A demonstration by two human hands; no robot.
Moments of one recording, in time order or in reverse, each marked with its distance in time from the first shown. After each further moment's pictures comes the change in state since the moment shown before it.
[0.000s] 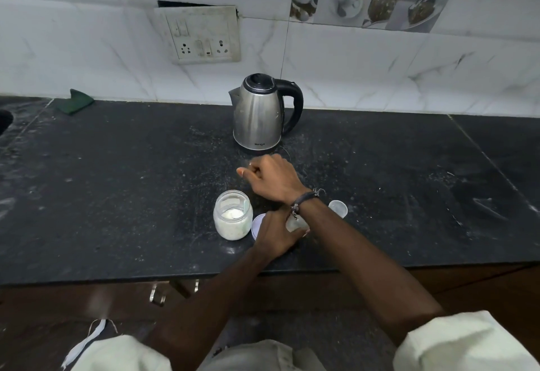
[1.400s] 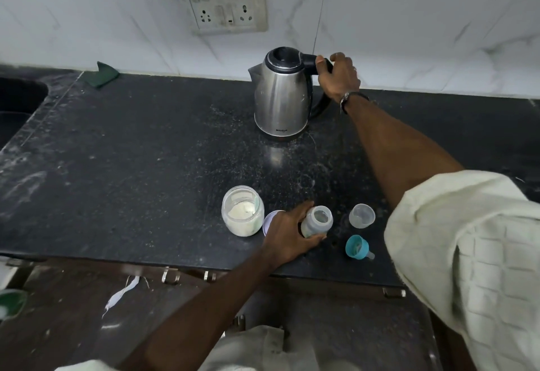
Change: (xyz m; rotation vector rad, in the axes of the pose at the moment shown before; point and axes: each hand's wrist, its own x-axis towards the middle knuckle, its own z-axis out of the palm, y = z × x) left_hand 0.001 -0.001 0.002 -0.157 0.003 0.073; right_hand 0.185 0.129 -0.062 0.156 0.216 0.423
